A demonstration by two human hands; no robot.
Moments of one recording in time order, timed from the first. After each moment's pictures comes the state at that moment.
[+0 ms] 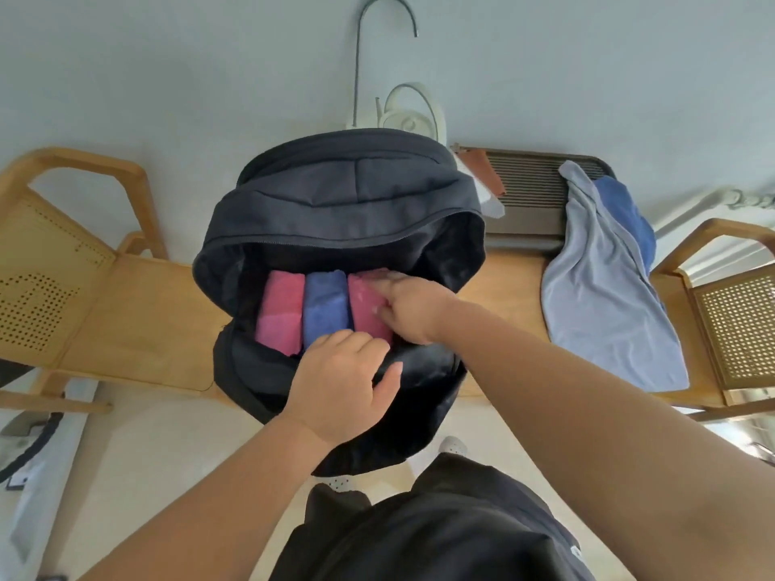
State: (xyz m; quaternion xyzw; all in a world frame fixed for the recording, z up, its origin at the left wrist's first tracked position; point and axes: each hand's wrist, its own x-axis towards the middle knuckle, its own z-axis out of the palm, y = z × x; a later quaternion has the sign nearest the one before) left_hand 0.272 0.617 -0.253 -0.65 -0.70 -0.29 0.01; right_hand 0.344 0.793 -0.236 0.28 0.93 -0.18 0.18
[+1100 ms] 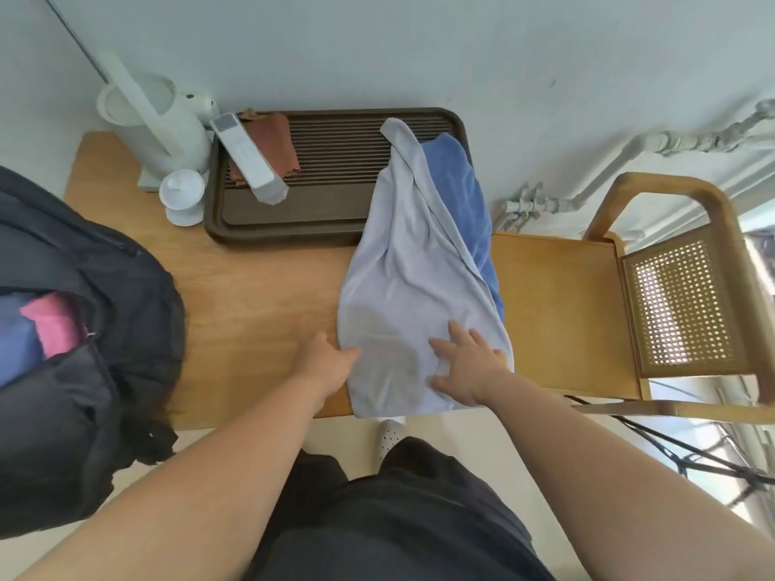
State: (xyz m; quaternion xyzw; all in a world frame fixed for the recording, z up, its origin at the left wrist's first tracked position) left_hand 0.589 0.917 -0.345 -0.17 -0.84 -0.21 -0.47; right_hand 0.797 1.032 -0.337 0.45 0.79 -0.25 0.33
